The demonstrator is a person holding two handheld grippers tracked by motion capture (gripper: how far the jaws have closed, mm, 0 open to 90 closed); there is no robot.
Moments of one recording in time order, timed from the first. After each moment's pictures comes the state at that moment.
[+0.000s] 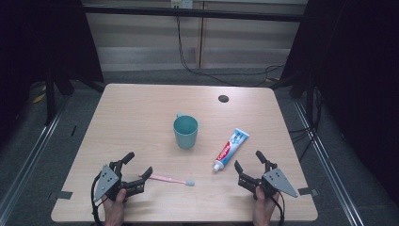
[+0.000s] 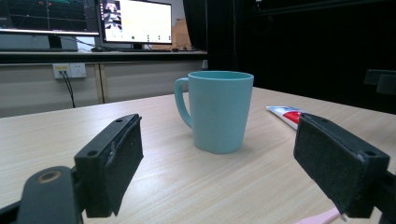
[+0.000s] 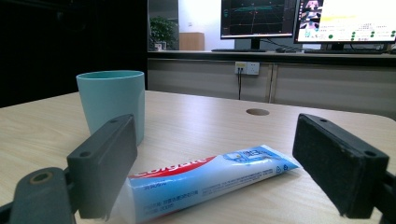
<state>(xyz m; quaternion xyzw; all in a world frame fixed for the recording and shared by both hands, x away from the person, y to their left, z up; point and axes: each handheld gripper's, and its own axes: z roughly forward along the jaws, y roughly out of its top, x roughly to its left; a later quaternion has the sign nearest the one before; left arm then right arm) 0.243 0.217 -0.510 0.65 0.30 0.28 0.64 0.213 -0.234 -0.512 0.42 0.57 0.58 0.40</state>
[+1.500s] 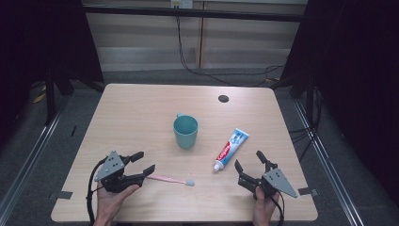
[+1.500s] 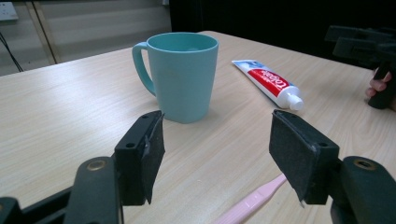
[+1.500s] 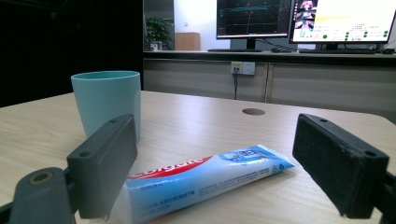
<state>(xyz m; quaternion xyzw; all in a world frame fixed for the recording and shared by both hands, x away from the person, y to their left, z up) 0.257 0.210 -0.462 0.76 0.27 0.18 0.56 0.213 -0.233 -0.511 0.42 0.57 0.58 0.41</state>
